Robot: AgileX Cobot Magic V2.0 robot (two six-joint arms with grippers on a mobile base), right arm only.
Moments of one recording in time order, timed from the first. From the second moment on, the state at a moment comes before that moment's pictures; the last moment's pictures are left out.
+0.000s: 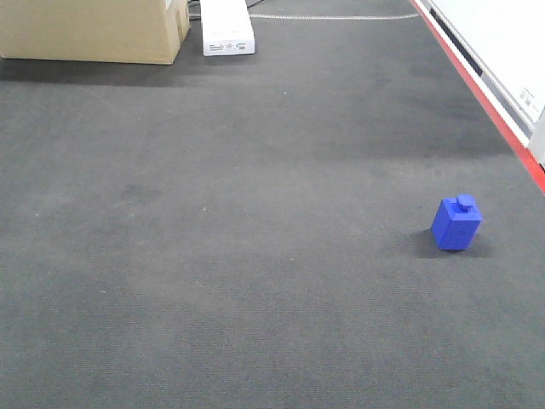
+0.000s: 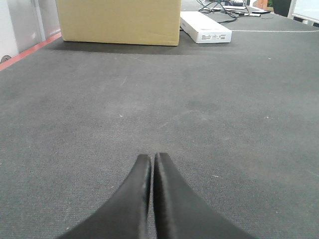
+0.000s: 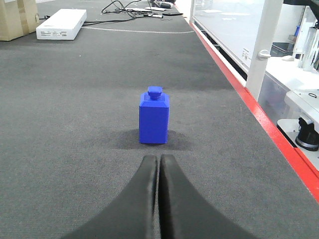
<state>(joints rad) -0.02 -0.01 0.03 -0.10 0.21 0.03</state>
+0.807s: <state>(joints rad) -0.02 -0.01 0.03 -0.10 0.21 0.03</state>
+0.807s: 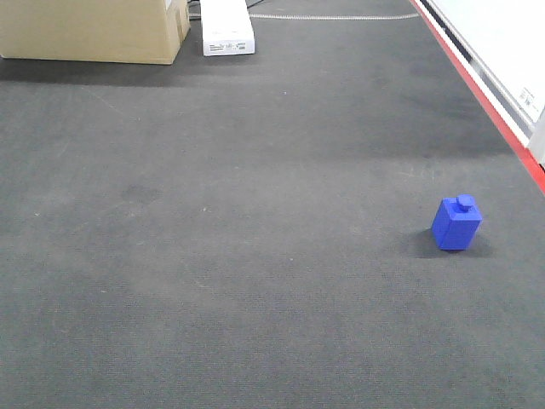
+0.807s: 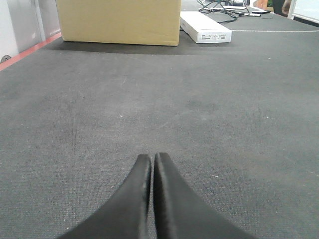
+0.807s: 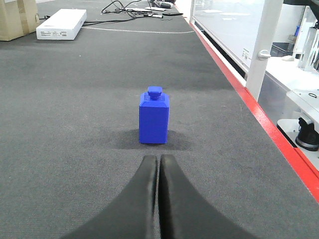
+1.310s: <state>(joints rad) -0.02 -0.01 0.03 -0.08 -0.15 0.03</state>
